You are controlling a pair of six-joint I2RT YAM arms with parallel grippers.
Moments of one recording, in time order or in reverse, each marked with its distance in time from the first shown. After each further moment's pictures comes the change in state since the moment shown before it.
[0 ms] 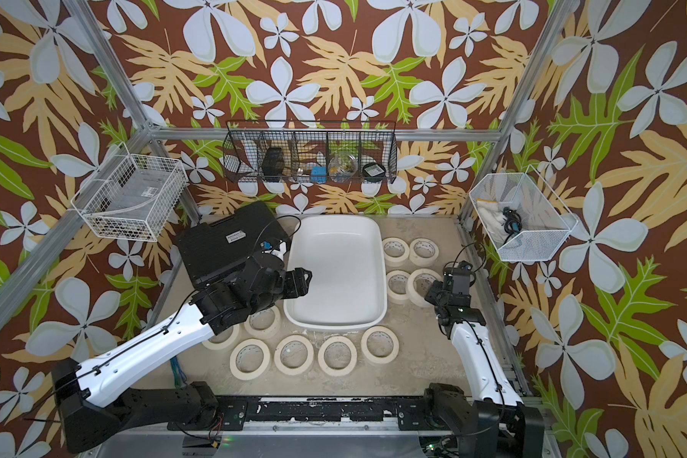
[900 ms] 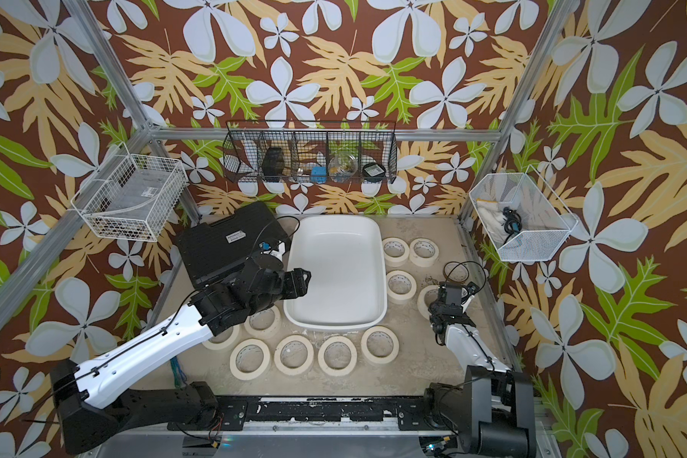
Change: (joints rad) left arm 0.000 -0.008 -0.012 -0.001 -0.007 0.000; right arm -0.018 0.151 -0.143 0.183 0.248 0.130
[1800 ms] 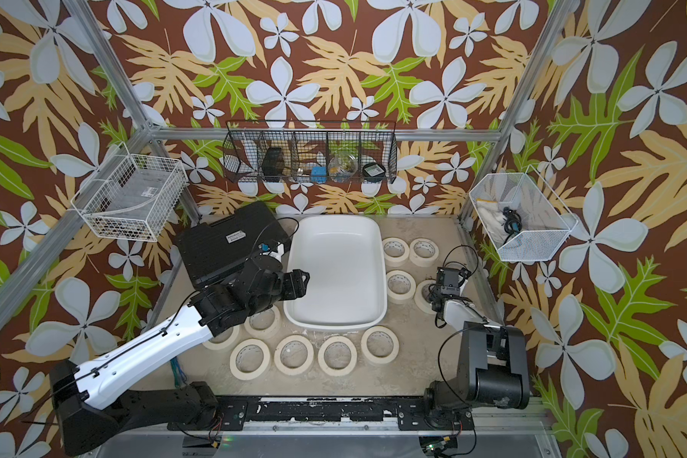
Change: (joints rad) left arm 0.008 -0.008 -0.019 0.000 0.004 0.000; right arm -0.001 0.252 0.180 -0.006 -0.055 -0.083
